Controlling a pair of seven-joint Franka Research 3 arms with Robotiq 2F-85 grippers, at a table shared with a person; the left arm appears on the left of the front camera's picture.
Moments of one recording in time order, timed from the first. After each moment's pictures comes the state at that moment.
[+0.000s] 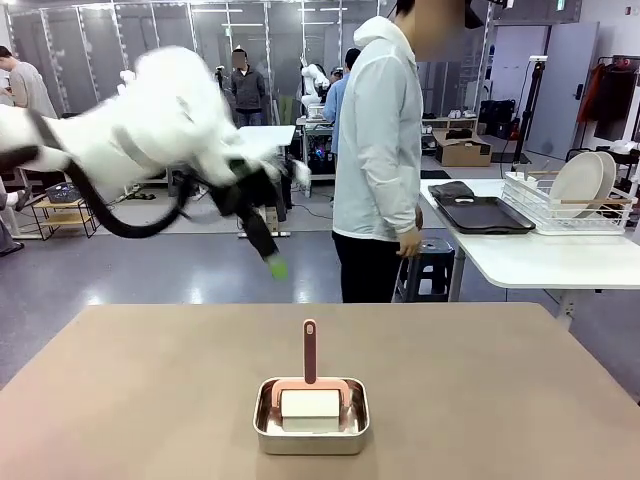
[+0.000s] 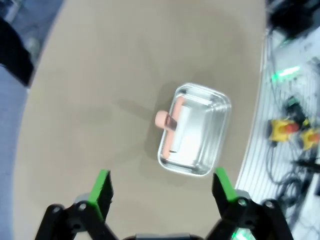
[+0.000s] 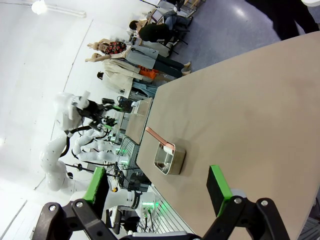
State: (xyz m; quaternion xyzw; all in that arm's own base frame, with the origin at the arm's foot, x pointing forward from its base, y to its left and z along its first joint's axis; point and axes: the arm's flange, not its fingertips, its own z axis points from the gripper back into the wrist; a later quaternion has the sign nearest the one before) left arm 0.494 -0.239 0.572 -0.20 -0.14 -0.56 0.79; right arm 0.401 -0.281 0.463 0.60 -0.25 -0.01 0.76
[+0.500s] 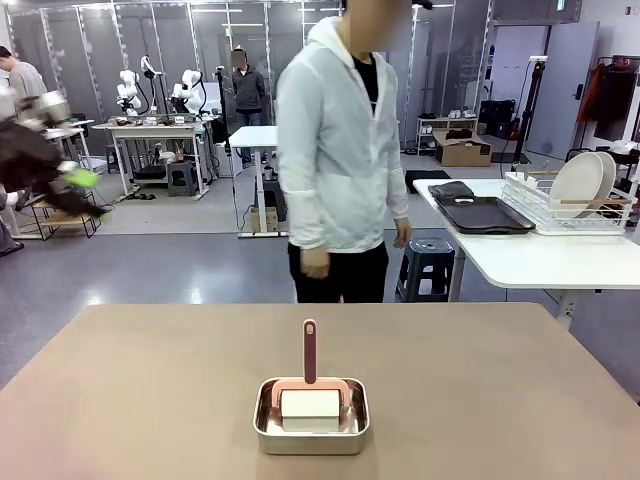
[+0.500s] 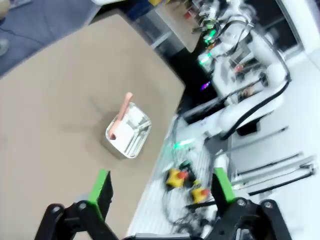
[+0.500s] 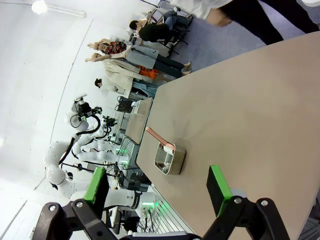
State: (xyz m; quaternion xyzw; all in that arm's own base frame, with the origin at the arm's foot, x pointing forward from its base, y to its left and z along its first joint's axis) left arm 0.467 0.083 0.582 -0.53 -0.18 -0.29 0.78; right arm 0.401 -0.281 0.464 0.60 -0.25 -0.01 0.76
